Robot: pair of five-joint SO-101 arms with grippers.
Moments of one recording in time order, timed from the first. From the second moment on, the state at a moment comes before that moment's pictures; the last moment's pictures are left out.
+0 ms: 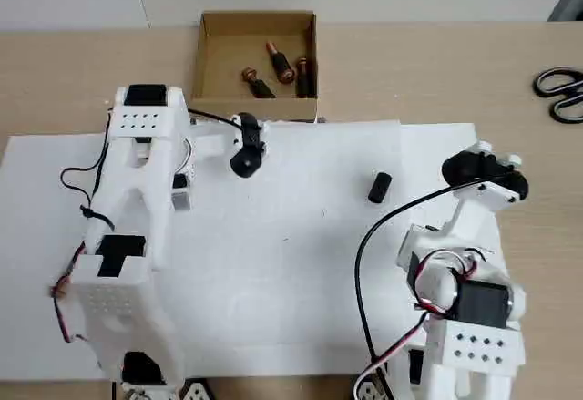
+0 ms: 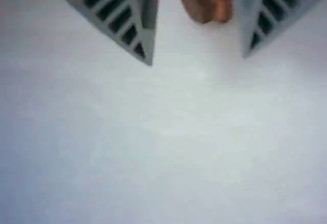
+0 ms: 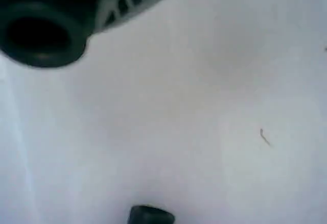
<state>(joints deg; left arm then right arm) -2.9 25.9 -15.6 98.8 -77.5 6.0 -65.1 53.6 77.8 -14.5</state>
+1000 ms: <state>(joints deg) -7.3 25.9 -19.1 98.8 -77.5 6.0 -65.1 52.7 78.9 -14.5</state>
